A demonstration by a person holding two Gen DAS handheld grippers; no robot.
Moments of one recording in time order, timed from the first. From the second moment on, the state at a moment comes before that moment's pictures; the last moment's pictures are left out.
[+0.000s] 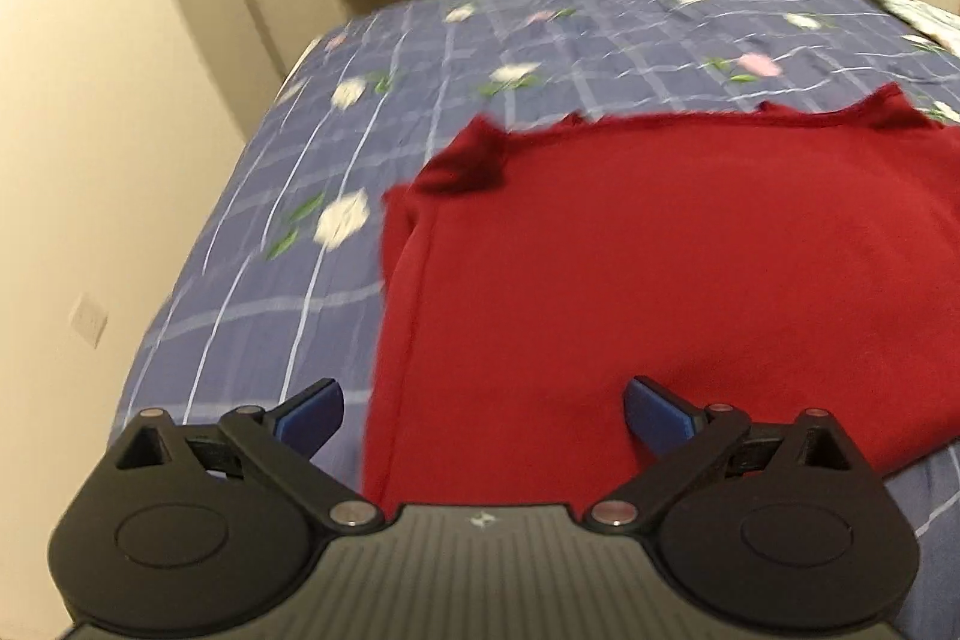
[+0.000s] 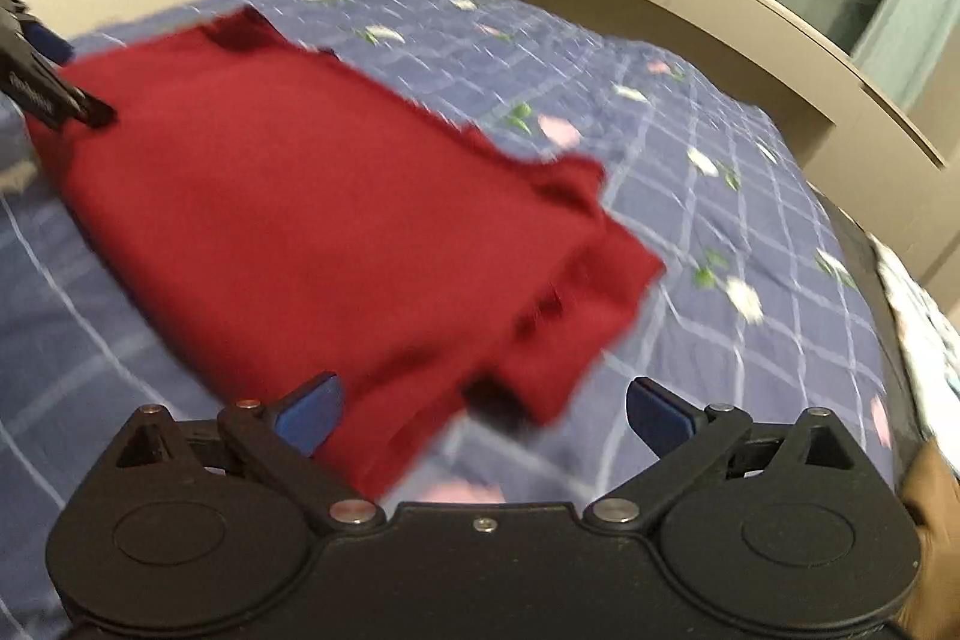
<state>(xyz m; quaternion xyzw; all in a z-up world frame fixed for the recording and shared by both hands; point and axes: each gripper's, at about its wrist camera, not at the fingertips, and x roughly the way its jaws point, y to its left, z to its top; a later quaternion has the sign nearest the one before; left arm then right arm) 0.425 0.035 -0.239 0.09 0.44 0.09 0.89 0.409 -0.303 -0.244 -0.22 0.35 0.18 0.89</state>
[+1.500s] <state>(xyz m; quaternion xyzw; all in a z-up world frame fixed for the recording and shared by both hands) 0.384 0.130 -0.248 -0.24 0.43 0.09 0.87 0.629 0.016 -0.223 -0.24 0.32 0.29 0.87</state>
